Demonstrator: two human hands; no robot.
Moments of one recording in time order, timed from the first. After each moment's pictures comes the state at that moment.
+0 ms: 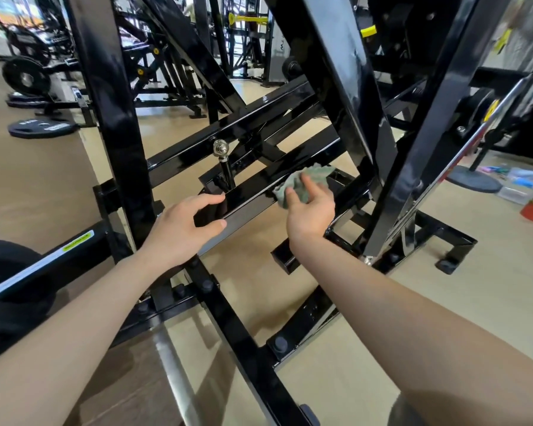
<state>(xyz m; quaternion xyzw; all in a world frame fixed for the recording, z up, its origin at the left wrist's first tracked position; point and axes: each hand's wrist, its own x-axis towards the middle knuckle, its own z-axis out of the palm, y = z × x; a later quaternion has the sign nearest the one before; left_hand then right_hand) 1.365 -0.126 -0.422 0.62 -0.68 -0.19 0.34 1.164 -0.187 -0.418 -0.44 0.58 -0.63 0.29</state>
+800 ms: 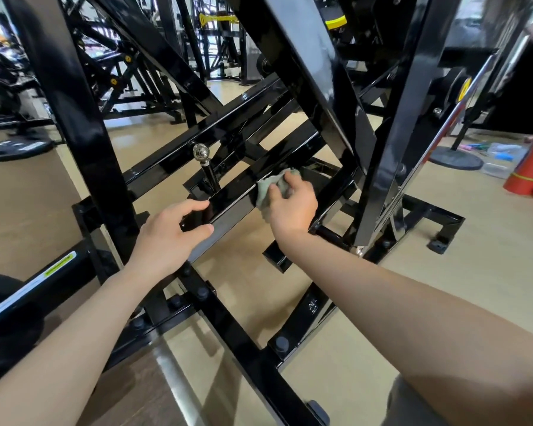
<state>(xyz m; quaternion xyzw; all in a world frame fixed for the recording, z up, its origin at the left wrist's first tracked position) 1.358 -0.127 -0.416 0.64 -0.67 -0.18 0.34 1.162 -0.201 -0.426 -0.48 0.61 -0.59 0.23</state>
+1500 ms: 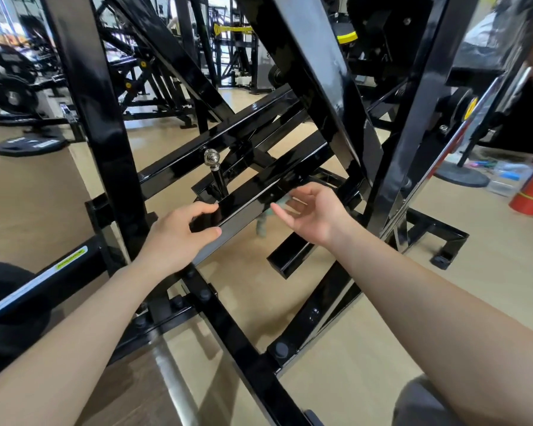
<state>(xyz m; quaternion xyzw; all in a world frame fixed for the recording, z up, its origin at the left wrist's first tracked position) 1.361 -0.127 -0.412 0.64 -0.66 -0.20 0.33 1.115 -0.199 -0.395 -0.20 0.35 -0.54 0.73</state>
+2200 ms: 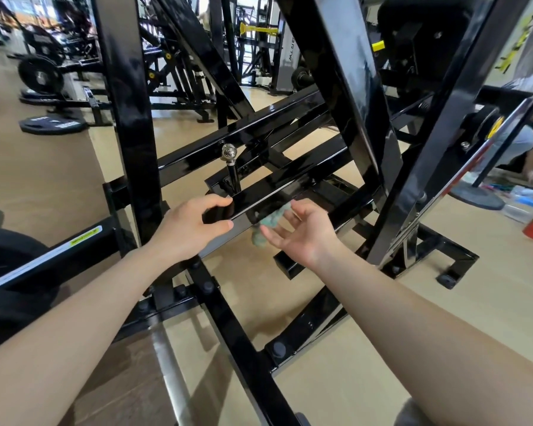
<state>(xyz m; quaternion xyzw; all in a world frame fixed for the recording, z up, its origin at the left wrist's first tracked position) 1.365 -0.132 -0.421 0.62 -0.67 -0.20 0.34 1.150 -0.172 -0.412 -0.19 0.36 -0.53 0.74</state>
